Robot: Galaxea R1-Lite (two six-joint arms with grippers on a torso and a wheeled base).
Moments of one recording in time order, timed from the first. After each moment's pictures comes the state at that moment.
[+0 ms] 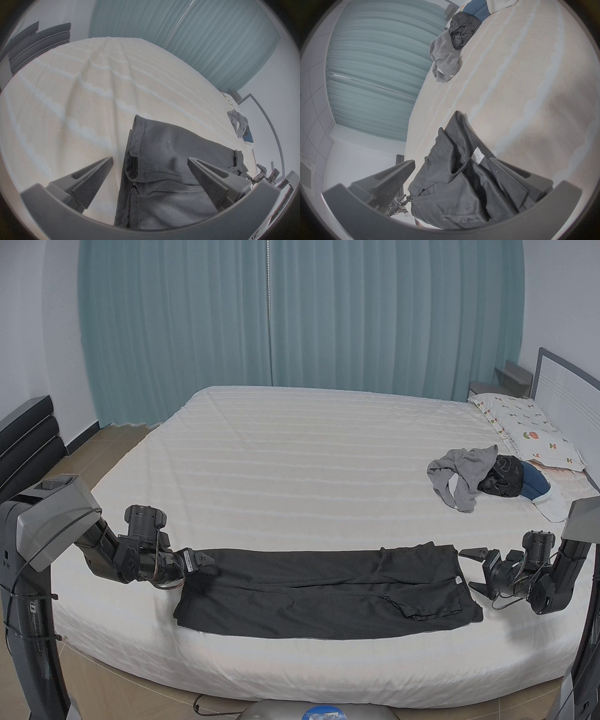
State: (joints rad) left arm -0.07 2.29 -1.02 -0.47 -0.21 -0.42; right arm -0.17 2.32 -0.58 -1.21 0.52 0.91
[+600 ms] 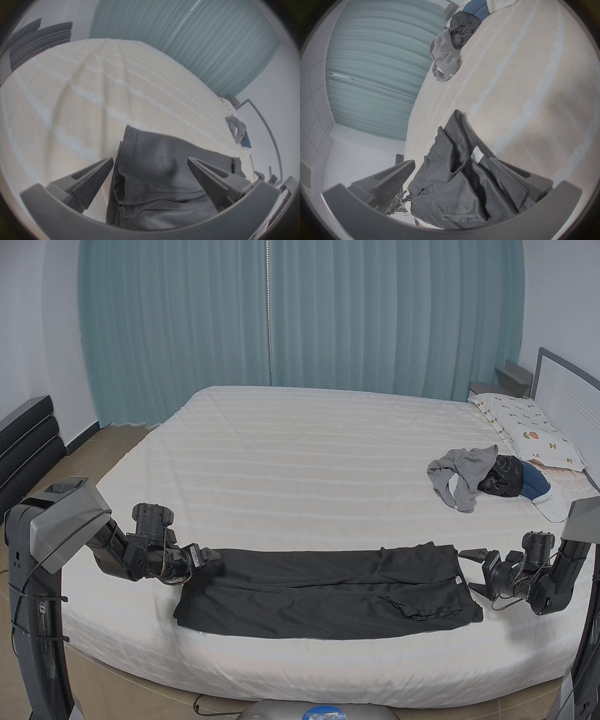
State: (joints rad) left arm -0.09 2.39 -1.11 -0.47 -0.21 -0.43; right arm -0.16 2.32 -0.57 -1.21 0.52 0.91
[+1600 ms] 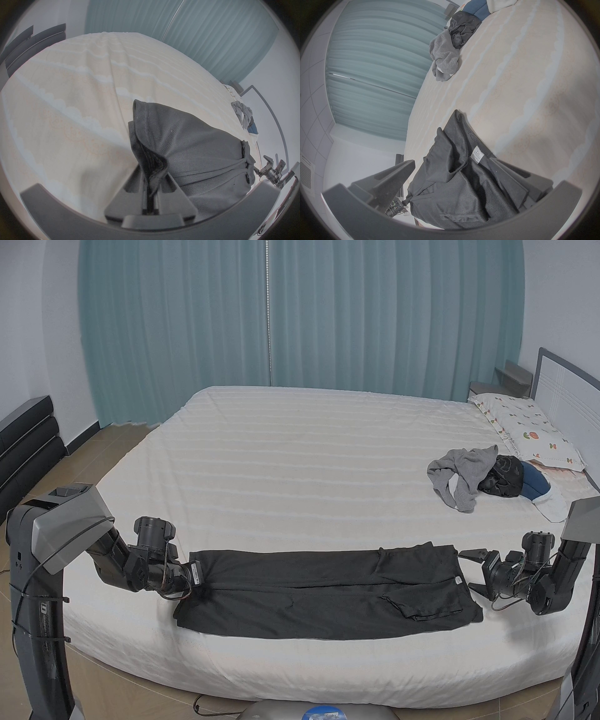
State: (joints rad) left arm -0.09 2.38 -1.03 -0.47 -0.20 -0.37; right arm -0.16 2.33 -0.57 -1.21 0.52 0.91
